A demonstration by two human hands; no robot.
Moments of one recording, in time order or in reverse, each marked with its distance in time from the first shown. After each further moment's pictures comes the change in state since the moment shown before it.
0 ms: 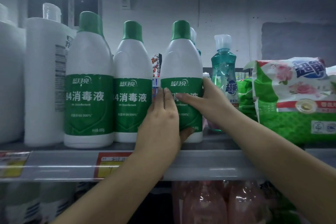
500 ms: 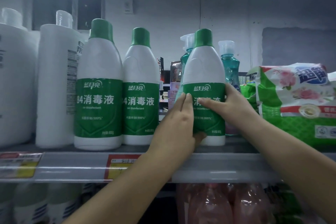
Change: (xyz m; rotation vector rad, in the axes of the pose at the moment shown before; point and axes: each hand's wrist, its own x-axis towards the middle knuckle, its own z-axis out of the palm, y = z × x) left_hand 0.005 0.000 0.003 -0.263 -0.097 0.108; right_hand -0.011 0.001 -0.026 -0.136 0.098 0.040
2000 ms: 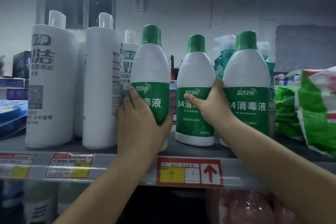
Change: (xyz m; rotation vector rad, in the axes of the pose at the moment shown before) left_hand -0.034 -0.102 -0.062 0.076 0.357 -0.429; right_hand 0.010 -0.055 0.112 0.075 0.083 -0.039
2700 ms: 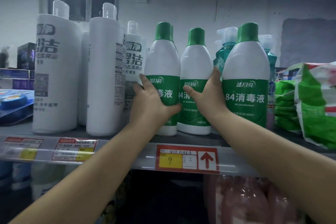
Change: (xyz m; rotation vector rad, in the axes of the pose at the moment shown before) left_hand 0.028 0.007 0.015 -0.076 -0.197 -0.049; right_hand 0.004 0.005 0.011 -0.091 0.054 -0.051
